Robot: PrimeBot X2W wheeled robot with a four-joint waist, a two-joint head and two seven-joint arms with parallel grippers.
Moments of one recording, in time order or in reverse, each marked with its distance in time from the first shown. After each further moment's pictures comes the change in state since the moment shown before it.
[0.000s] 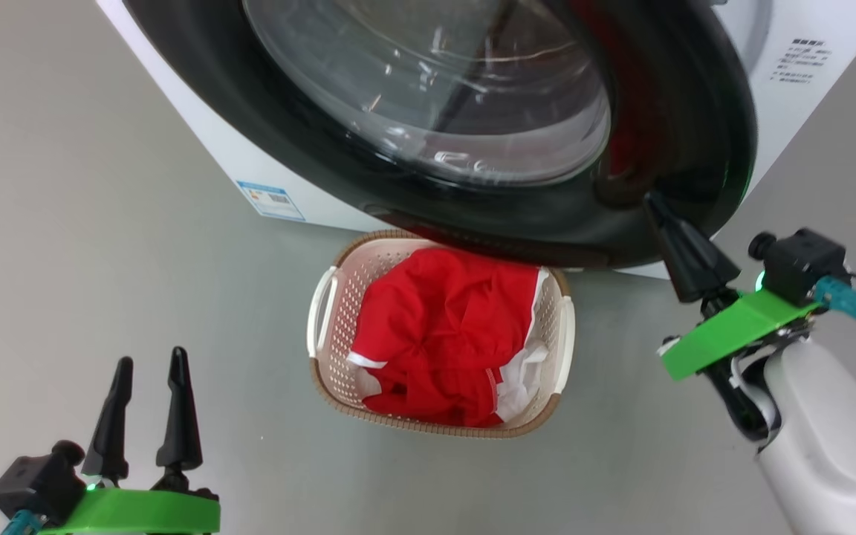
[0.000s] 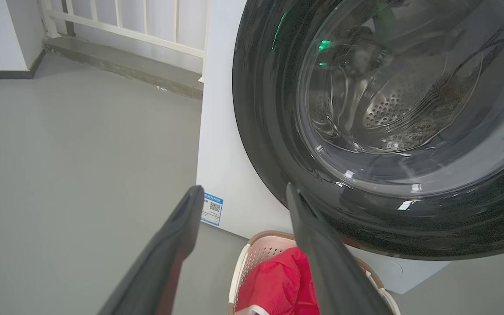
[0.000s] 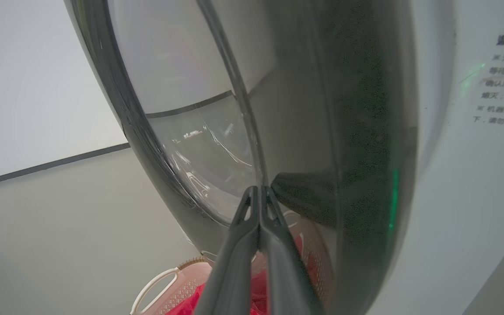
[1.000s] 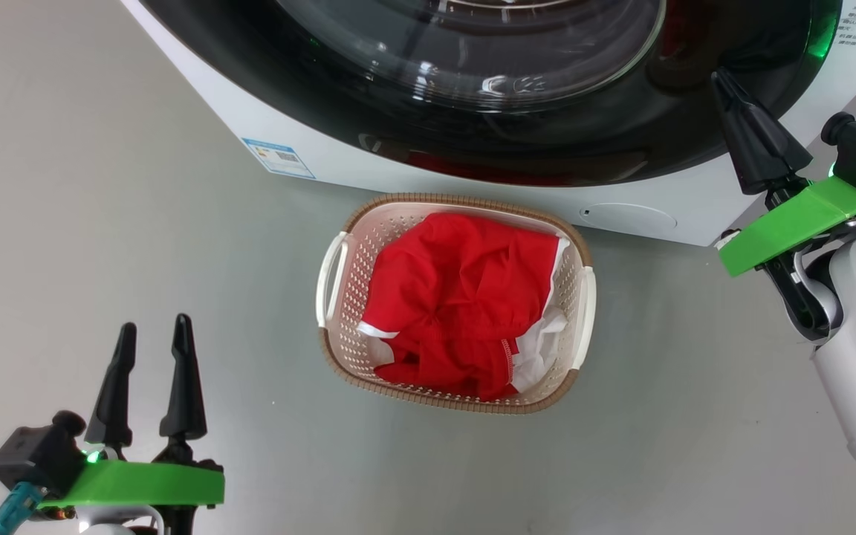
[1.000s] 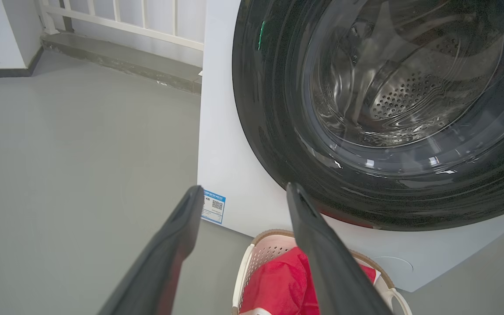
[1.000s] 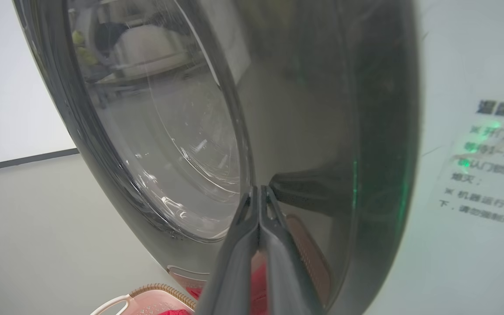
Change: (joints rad) left arm -0.063 0.001 -0.020 -0.006 -0.008 0.000 -0.002; right arm -0.243 -0.099 -0.002 0.111 0.005 0.009 0.000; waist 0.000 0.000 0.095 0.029
